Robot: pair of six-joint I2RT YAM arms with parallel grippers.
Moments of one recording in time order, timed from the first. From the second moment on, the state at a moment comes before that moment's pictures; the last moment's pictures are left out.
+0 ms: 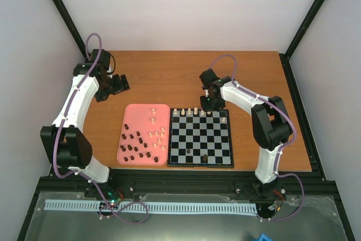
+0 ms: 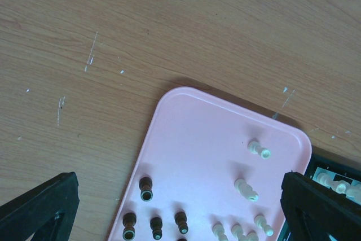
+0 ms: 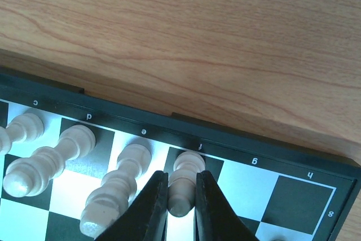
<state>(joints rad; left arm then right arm) -0.03 1.55 1.49 -1.12 0.02 -0.45 0.51 1.90 1.40 -0.82 0.01 0.29</state>
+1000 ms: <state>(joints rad) -0.03 1.56 1.49 -1.12 0.02 -0.45 0.51 1.86 1.35 -0.79 0.01 0.30</state>
